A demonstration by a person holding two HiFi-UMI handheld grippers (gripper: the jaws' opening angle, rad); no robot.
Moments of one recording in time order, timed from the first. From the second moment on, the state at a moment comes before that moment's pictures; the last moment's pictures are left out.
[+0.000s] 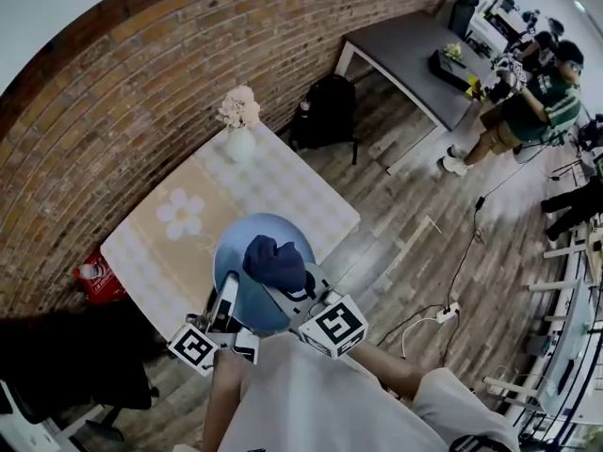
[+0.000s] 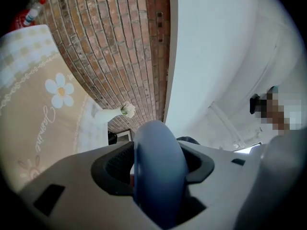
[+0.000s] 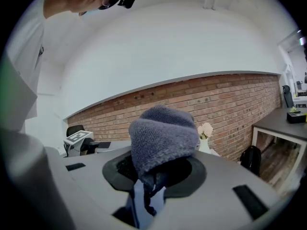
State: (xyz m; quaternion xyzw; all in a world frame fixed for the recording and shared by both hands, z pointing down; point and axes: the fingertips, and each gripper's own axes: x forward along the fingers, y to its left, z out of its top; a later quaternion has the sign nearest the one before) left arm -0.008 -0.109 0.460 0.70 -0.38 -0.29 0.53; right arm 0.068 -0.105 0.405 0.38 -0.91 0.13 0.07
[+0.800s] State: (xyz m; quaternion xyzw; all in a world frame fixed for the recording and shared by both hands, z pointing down) left arm -0.029 -0.093 0.458 0.74 -0.31 -0.26 0.54; right arm 0.035 -0.073 0.444 0.44 -0.87 0.19 0.12
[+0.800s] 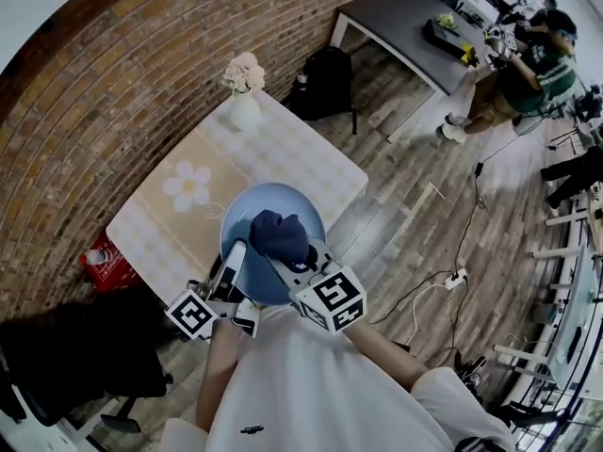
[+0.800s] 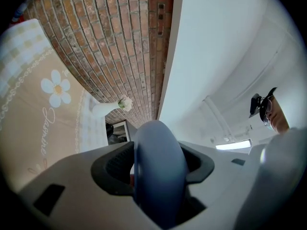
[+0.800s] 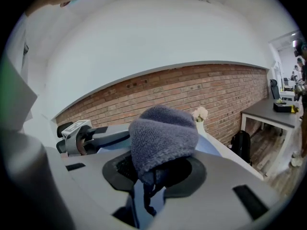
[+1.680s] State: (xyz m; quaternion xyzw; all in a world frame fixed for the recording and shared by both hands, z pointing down) left arm 0.000 -0.085 0.442 0.78 -0.25 -0.23 0.52; right arm 0.046 -0.112 0.459 0.46 -0.86 0.18 0.15
